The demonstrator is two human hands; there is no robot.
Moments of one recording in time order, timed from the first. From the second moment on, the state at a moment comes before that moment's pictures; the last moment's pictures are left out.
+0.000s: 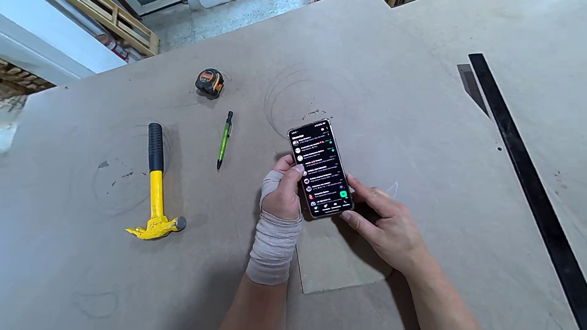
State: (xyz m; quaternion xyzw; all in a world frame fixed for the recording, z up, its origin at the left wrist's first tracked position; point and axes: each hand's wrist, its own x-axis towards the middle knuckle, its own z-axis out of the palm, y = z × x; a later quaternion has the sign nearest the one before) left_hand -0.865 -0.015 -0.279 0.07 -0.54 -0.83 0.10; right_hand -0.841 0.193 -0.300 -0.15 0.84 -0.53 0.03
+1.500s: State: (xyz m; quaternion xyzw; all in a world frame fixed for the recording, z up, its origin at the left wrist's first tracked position) left_hand -0.867 -0.021 -0.278 0.06 -0.55 -0.83 0.07; right_hand -0.841 0.195 -0.299 -0.15 0.83 -0.53 0.04
